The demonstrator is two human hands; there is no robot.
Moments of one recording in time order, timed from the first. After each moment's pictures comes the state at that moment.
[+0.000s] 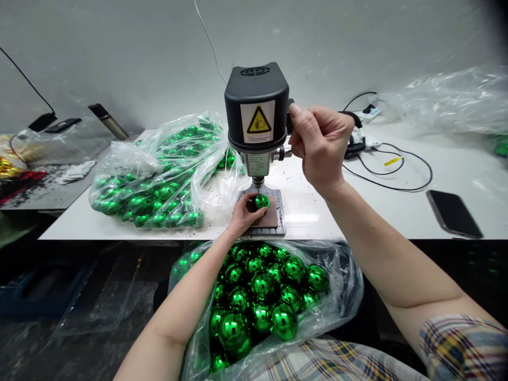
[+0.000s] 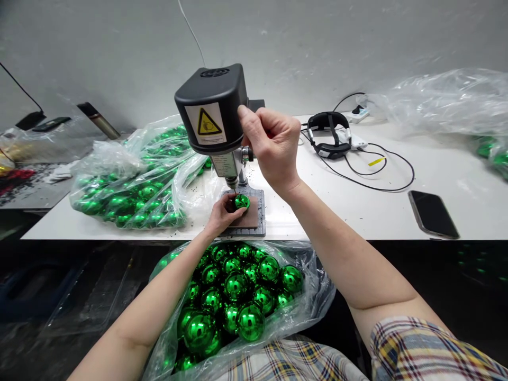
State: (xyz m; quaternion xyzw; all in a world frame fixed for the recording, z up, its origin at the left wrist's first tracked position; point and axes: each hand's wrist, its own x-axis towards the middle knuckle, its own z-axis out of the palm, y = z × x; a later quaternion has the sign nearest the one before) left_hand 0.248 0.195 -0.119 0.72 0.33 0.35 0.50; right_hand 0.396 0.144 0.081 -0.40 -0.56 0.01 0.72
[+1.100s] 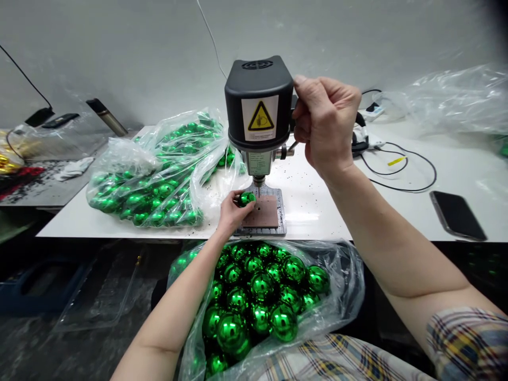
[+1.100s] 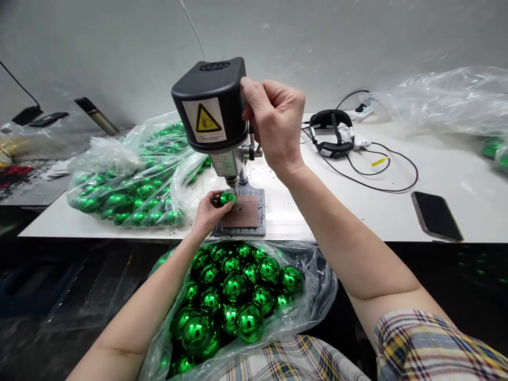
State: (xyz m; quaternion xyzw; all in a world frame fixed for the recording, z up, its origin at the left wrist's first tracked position) left_hand 0.229 0.203 -0.103 0.65 0.45 0.38 0.48; right_hand 0.405 0.165 0.099 -0.44 -0.54 0.08 0.72
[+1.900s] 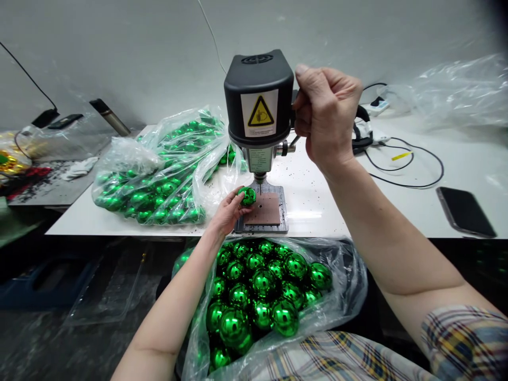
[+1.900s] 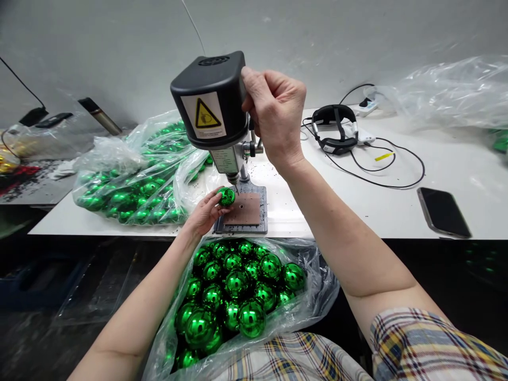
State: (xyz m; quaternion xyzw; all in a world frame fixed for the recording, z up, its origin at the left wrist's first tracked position) left_hand 0.212 0.202 -0.094 0.44 0.34 0.34 0.76; right_hand 0.412 0.174 0.096 -0.43 -0.53 0.10 0.72
